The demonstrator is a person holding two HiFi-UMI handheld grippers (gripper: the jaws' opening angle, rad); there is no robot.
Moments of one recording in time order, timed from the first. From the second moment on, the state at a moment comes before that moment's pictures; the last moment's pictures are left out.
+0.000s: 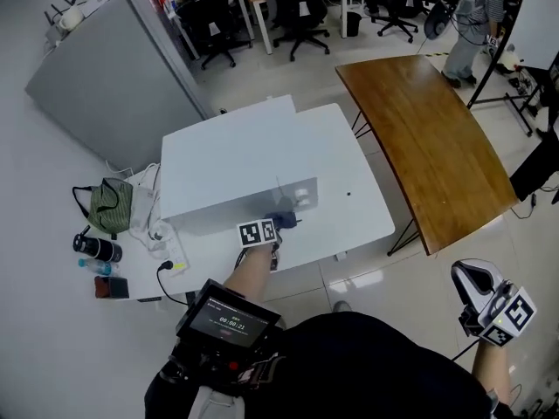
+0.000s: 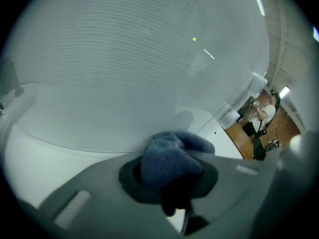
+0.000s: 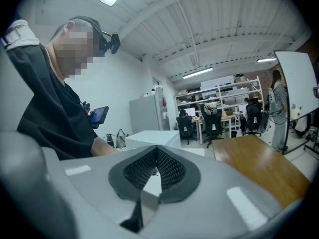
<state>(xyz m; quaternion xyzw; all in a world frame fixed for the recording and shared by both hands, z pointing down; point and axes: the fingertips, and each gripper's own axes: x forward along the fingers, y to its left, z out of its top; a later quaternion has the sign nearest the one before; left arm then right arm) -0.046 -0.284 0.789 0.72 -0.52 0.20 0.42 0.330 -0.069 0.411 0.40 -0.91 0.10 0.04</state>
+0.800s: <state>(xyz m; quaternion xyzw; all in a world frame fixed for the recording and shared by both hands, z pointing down) 0.026 -0.152 0.676 0.86 -0.36 0.10 0.35 0.275 -0.029 0.400 0.35 -0.93 0.08 0.01</state>
